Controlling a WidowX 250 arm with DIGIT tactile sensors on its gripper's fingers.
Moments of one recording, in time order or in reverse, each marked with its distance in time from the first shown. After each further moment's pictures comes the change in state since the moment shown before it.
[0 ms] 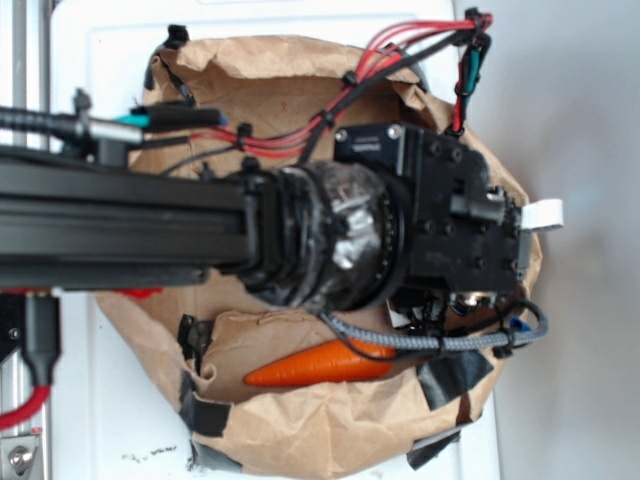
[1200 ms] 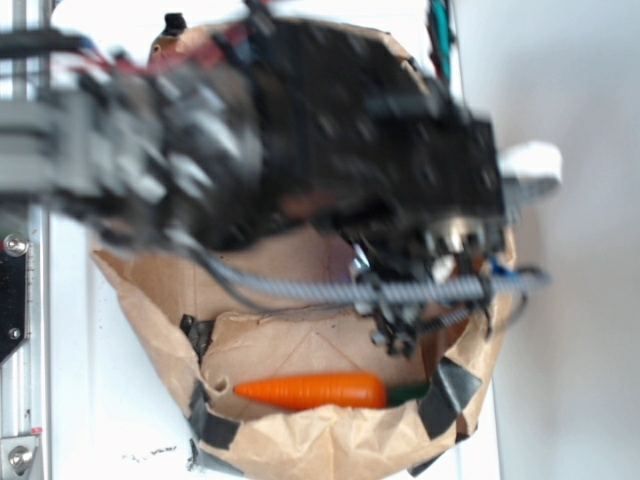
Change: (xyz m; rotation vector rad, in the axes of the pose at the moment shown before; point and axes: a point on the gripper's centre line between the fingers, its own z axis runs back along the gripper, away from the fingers) arm -0.014 0.028 0.066 -0.176 0.006 -0.008
